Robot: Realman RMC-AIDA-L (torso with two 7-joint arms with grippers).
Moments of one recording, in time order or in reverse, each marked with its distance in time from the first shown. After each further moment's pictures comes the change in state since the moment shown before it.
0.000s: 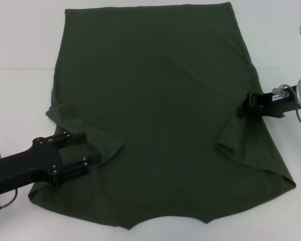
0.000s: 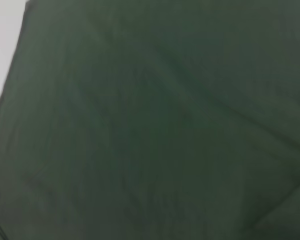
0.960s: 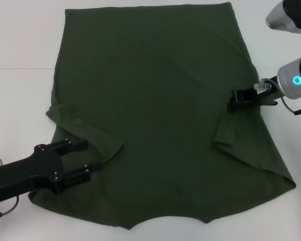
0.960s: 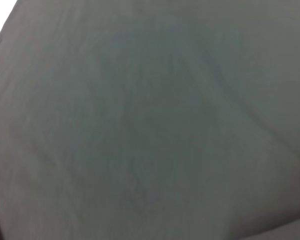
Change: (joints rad) left arm 0.017 -0.009 0.006 -0.003 0.009 0.000 0.000; right arm 0.107 0.038 -0.047 -0.053 -0.198 -0.029 0.000
